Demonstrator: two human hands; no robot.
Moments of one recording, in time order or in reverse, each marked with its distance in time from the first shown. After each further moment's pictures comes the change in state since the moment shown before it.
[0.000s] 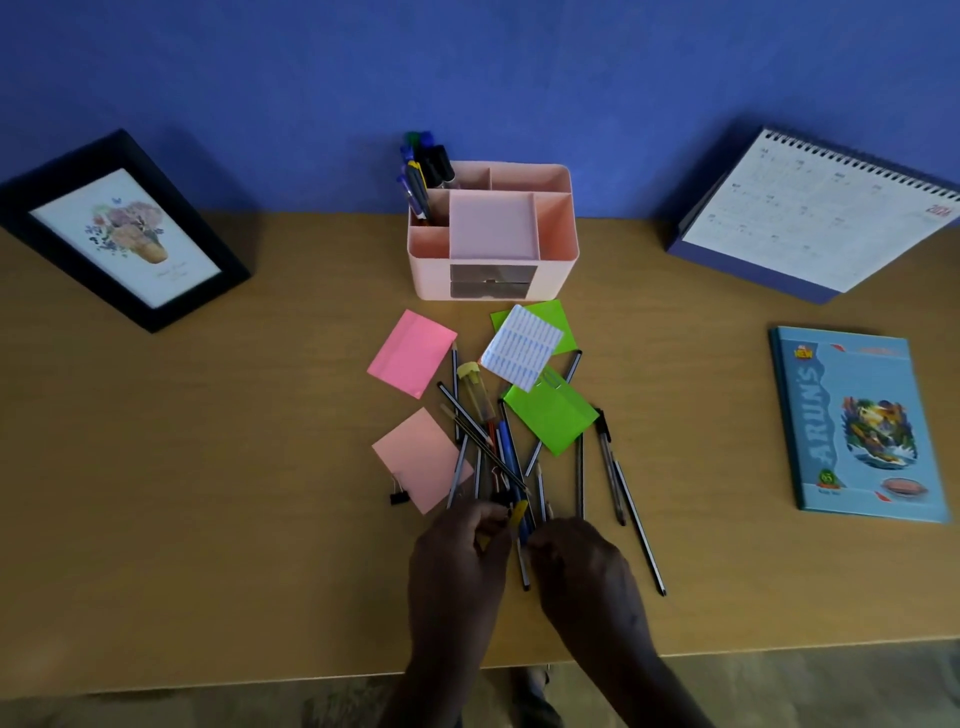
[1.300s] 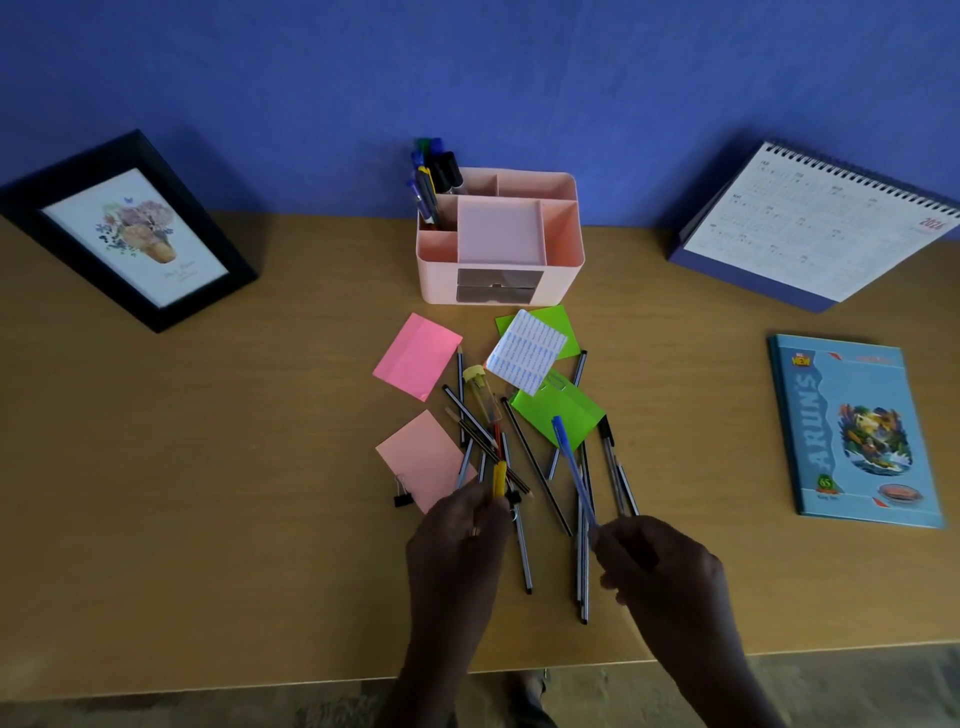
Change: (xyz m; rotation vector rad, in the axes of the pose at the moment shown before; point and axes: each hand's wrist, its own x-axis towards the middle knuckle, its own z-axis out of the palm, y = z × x) left_hand 0.008 0.013 -0.013 -0.433 0.023 -0.229; right_hand -0.002 -0.018 -0.079 0.358 0.056 0.394
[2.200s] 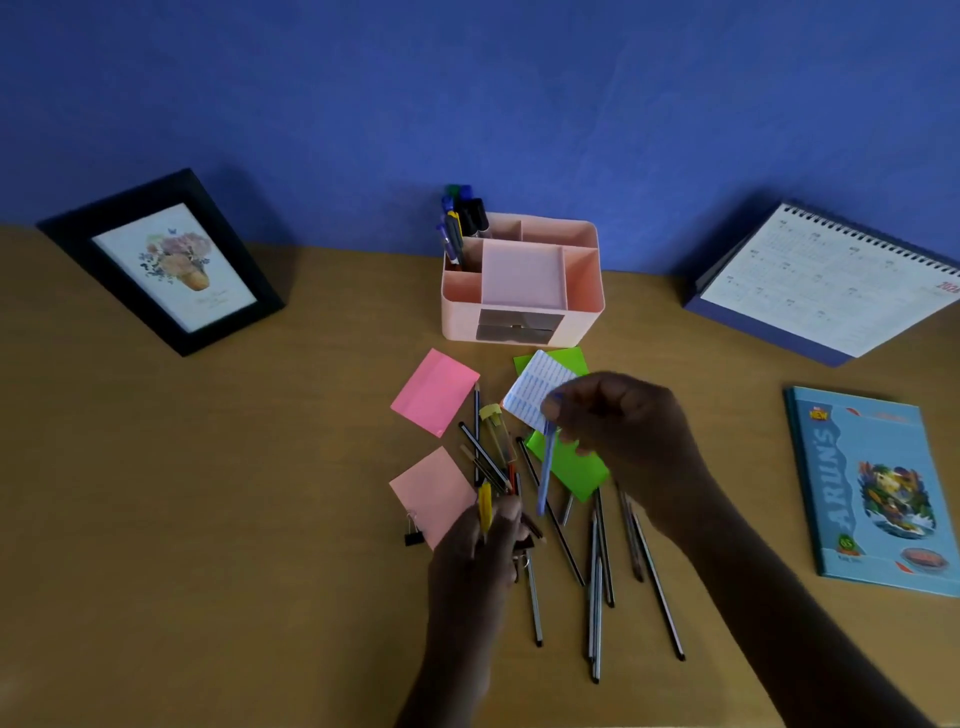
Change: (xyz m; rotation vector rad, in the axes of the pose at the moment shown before) left_hand 0.018 0.011 0.009 -0.314 -0.060 -0.153; right_hand 0.114 -0.125 0.006 0.197 -0.163 -0.274
